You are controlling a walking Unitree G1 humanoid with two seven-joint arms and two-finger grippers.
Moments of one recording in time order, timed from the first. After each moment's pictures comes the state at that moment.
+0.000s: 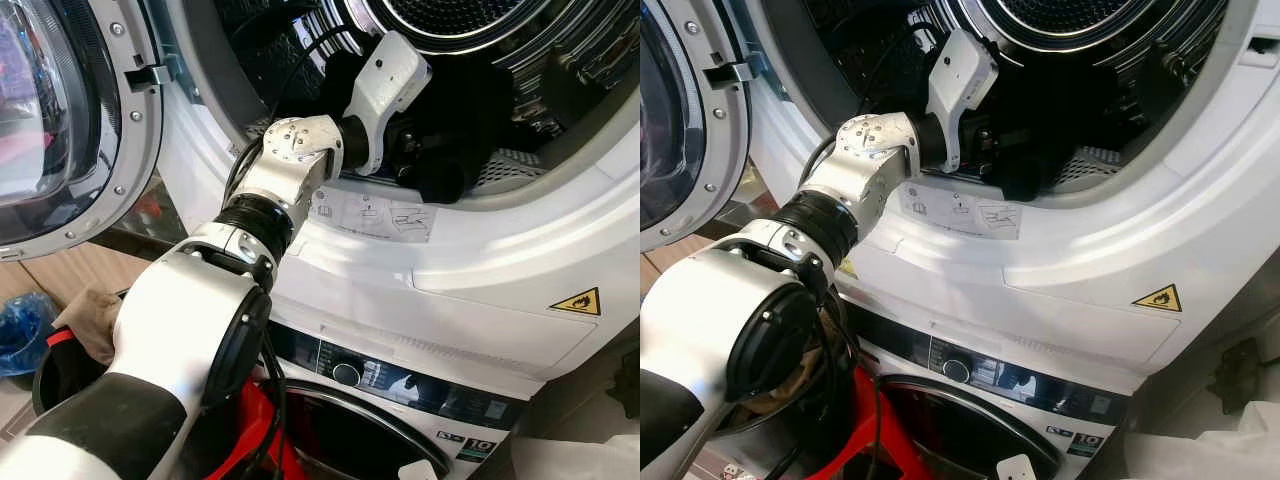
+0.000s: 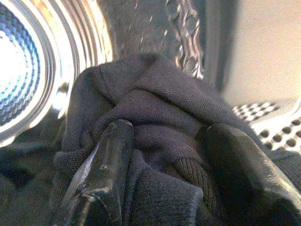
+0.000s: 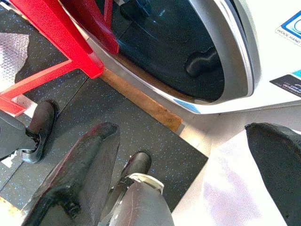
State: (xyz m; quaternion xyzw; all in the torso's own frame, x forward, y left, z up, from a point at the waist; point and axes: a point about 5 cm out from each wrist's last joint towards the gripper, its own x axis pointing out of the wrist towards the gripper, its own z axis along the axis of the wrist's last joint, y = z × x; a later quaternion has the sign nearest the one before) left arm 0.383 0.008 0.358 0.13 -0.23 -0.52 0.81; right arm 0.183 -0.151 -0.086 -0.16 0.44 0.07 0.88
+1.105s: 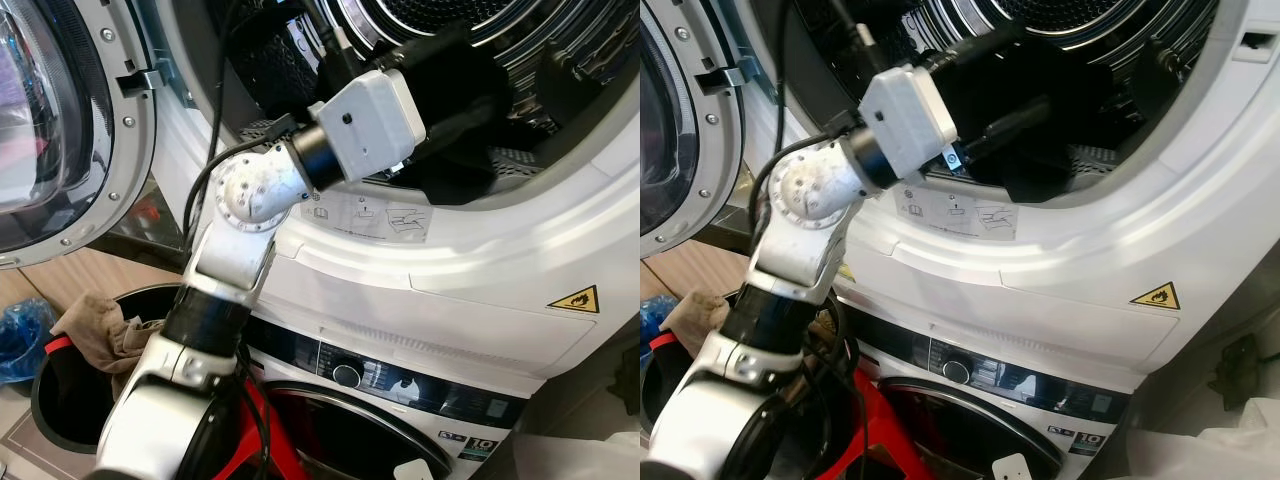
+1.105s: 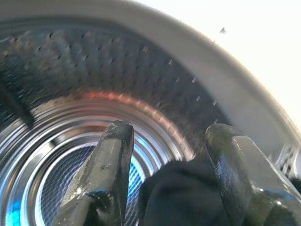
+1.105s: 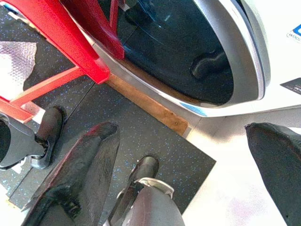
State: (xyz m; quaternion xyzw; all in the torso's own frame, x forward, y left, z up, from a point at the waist) left arm 0.293 0.048 0.360 0.28 -0.52 -0.34 0.73; right arm 0.184 -0.142 -0.086 -0.15 0.44 0.07 0.88
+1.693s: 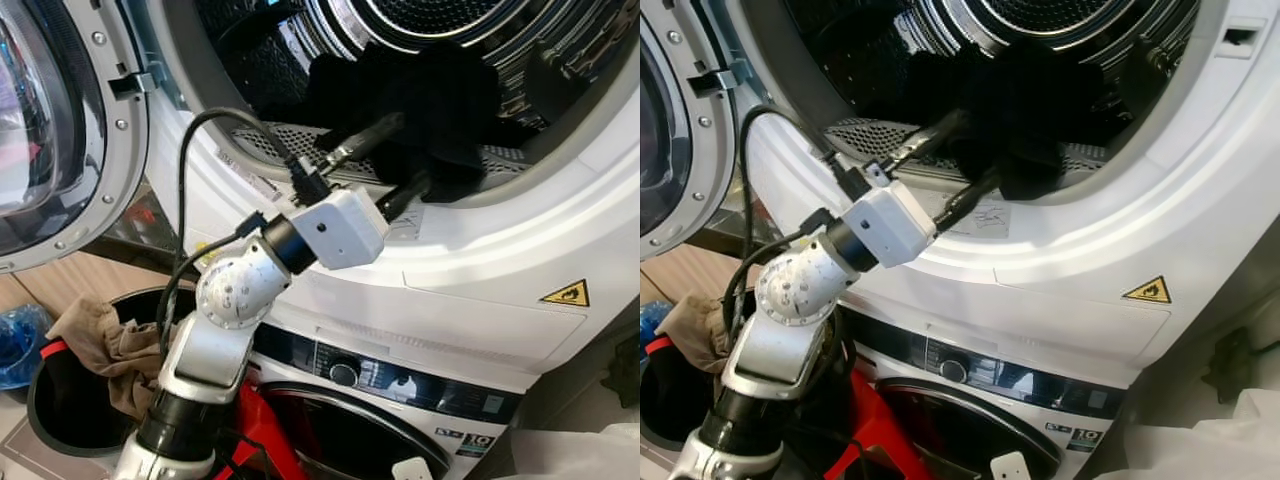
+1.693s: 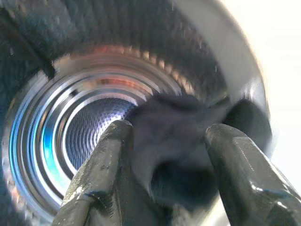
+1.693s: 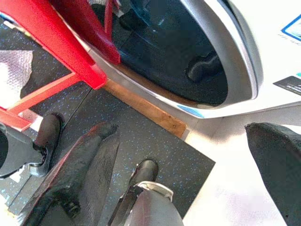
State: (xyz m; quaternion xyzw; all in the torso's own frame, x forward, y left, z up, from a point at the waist) left arm 0.272 0.066 0.289 0.30 -0.45 -0.24 0.81; right arm 0.186 -0.142 -0.084 -0.15 0.43 0.06 0.89
